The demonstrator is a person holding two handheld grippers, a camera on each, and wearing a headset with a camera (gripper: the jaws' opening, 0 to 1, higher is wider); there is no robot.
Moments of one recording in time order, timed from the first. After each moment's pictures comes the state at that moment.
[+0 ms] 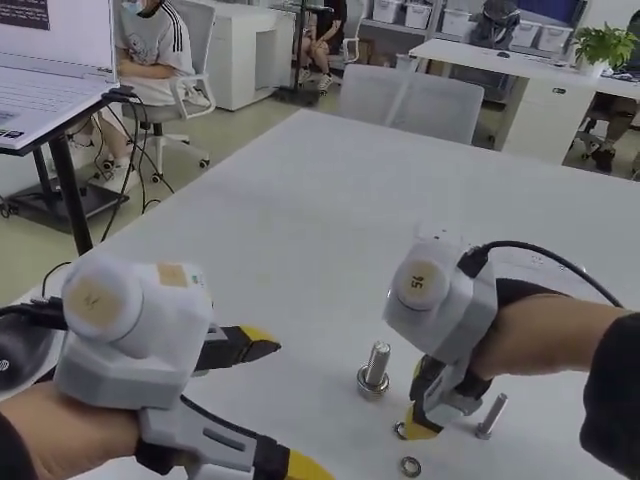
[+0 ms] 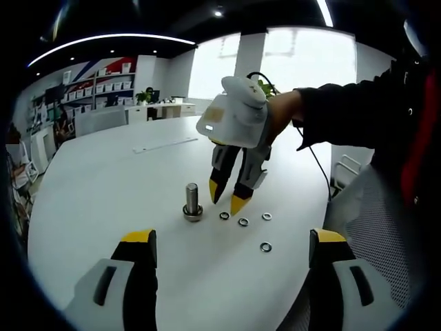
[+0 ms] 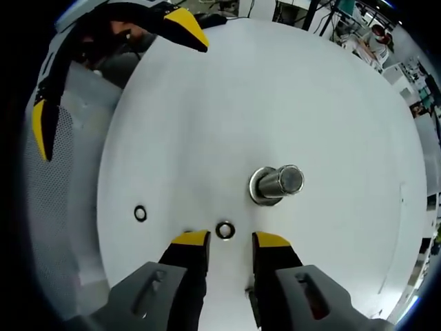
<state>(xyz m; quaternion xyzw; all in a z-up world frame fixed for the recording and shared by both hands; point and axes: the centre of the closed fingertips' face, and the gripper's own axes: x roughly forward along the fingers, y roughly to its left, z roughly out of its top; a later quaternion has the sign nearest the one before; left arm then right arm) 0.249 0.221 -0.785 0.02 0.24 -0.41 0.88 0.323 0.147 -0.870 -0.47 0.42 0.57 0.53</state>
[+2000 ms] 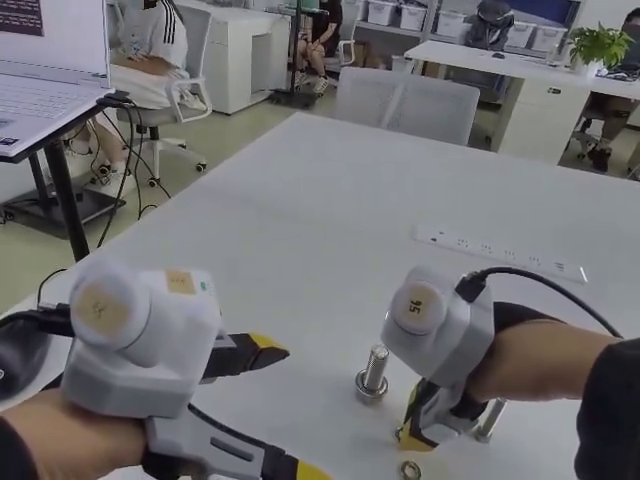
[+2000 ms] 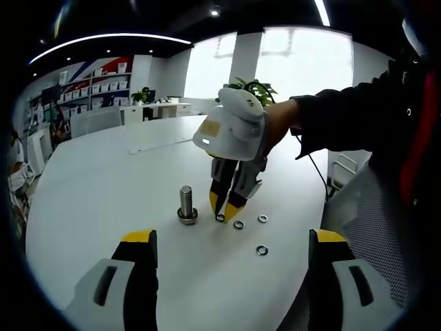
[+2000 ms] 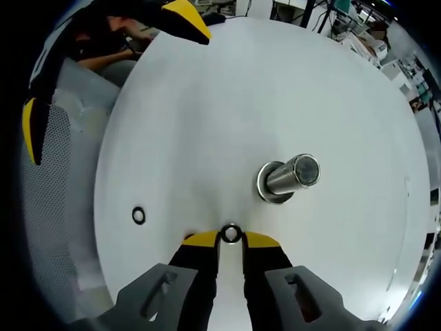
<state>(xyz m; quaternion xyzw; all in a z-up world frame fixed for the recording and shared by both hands) 0.249 0.214 -0.785 0.02 0.24 -0.42 0.88 0.318 0.145 -0.881 -0.46 0.43 0.57 0.54</state>
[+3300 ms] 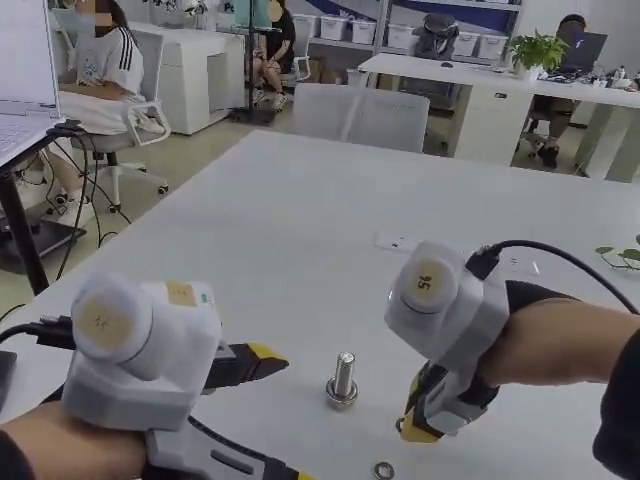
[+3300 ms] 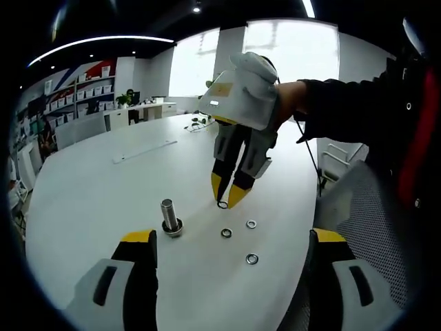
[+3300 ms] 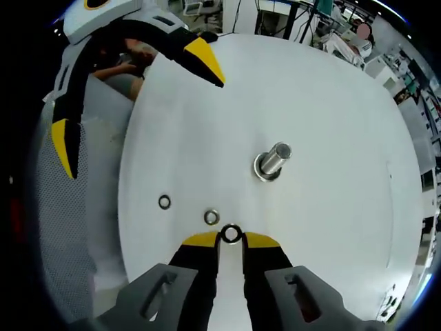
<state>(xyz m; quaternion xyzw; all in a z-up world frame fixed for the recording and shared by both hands) 0.251 0.187 -0.775 0.05 0.24 -0.46 0.86 0.307 0.120 -0.829 -0.43 0.42 0.55 0.58</state>
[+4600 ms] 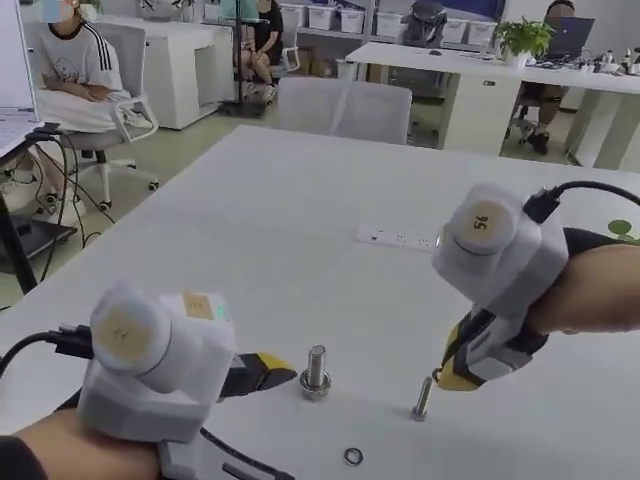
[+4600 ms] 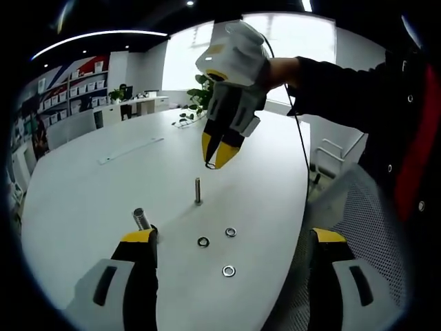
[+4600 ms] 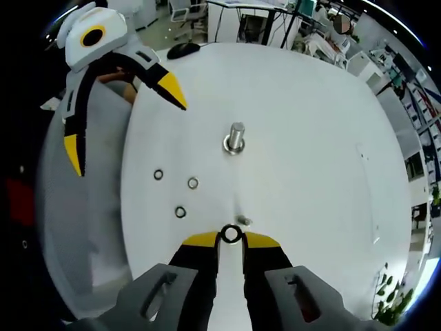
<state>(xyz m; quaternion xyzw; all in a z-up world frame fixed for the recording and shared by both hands) 0.234 0.148 -0.770 0.06 0.26 -0.47 0.84 0.329 0.065 -0.782 -0.43 0.41 0.53 0.61</state>
